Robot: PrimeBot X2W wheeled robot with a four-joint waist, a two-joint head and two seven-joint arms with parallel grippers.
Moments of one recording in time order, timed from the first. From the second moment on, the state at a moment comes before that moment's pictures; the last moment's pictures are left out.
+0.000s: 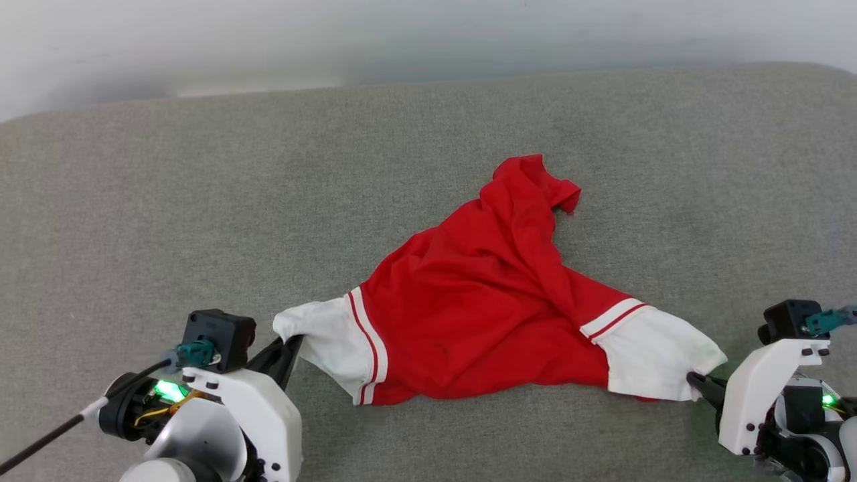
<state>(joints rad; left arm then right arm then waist) -0.13 0.59 -0.48 -0.29 -0.58 0.25 0.40 -0.17 -0.30 0.04 0.26 0.56 0.13 0.70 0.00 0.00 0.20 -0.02</state>
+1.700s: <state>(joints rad) -1.65 0.44 -0.30 0.66 -0.48 -0.02 -0.06 -1.66 -0.27 0.25 0.71 0.45 0.13 0.17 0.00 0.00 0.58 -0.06</state>
